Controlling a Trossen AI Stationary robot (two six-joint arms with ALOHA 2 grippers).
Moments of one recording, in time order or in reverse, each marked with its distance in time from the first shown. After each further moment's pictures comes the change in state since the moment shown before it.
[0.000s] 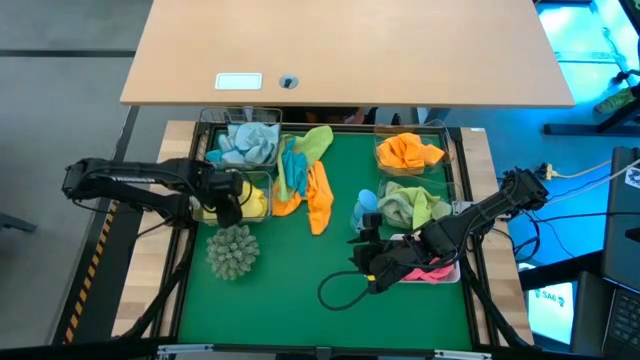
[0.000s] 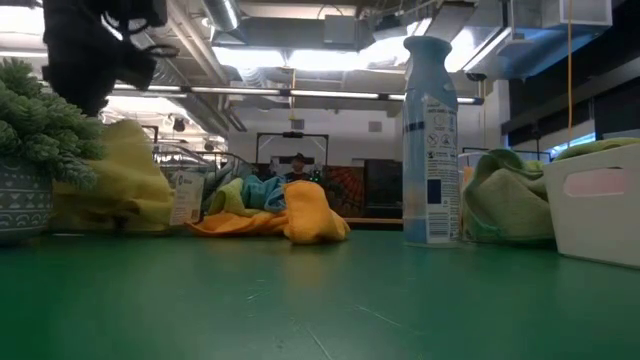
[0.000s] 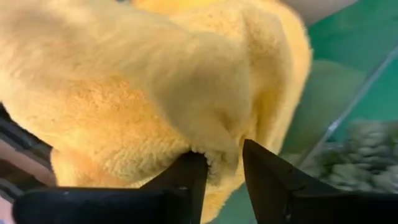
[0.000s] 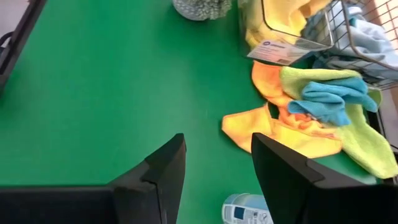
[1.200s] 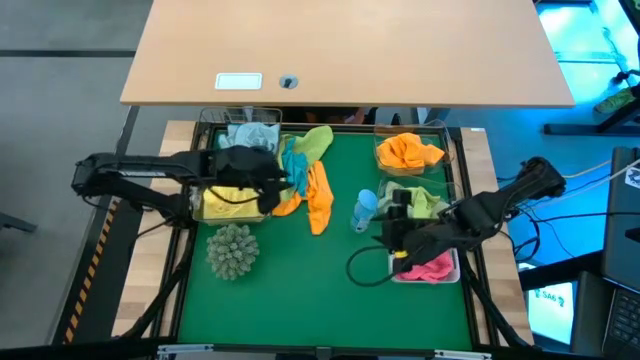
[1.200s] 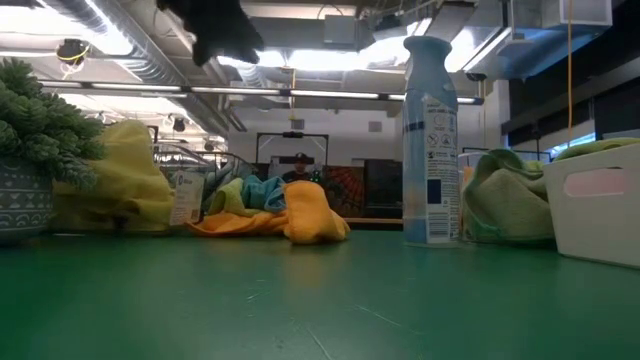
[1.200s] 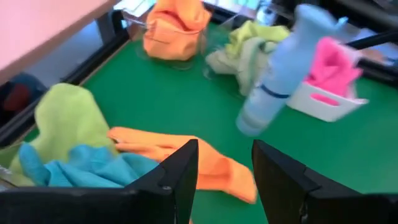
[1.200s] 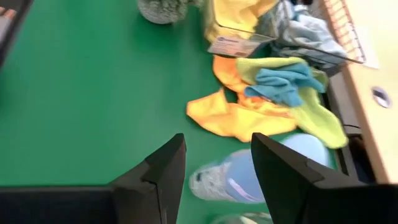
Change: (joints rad) left arm 0.009 0.146 0.198 0.761 -0.086 0.311; right arm 0.000 -0.201 0.000 -0.180 0.066 0.045
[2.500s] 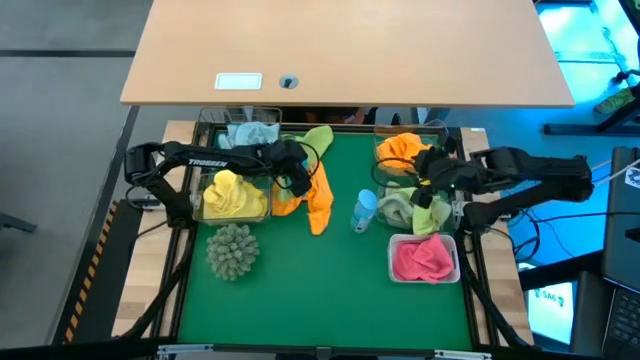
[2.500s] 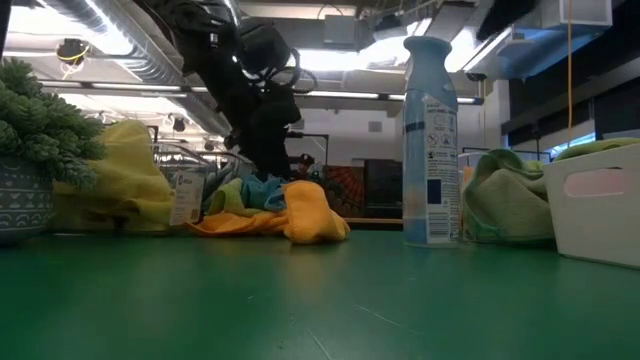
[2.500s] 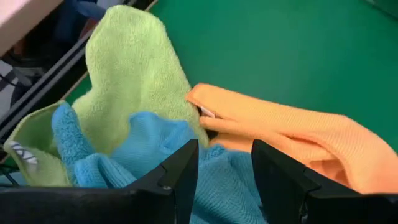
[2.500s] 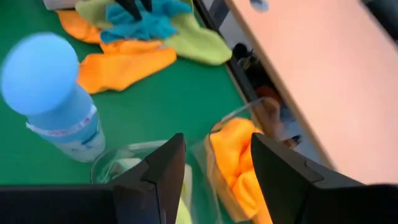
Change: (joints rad) left arm 0.235 0.490 0.004 0.179 -0.076 0.108; right arm -0.398 -0.329 -0.166 -0.198 0.053 0.048
